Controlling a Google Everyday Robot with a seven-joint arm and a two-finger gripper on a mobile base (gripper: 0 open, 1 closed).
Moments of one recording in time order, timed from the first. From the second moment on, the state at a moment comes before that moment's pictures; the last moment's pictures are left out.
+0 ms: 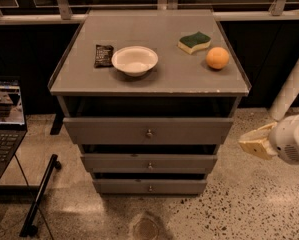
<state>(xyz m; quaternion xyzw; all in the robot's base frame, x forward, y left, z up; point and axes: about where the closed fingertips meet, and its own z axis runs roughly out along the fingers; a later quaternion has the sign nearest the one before) 0.438 -0.253 0.813 -0.33 0.88 0.08 0.33</state>
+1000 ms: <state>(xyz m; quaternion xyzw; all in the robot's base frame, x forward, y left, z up) 0.389 -0.229 0.635 -0.17 0.87 0.16 0.42</state>
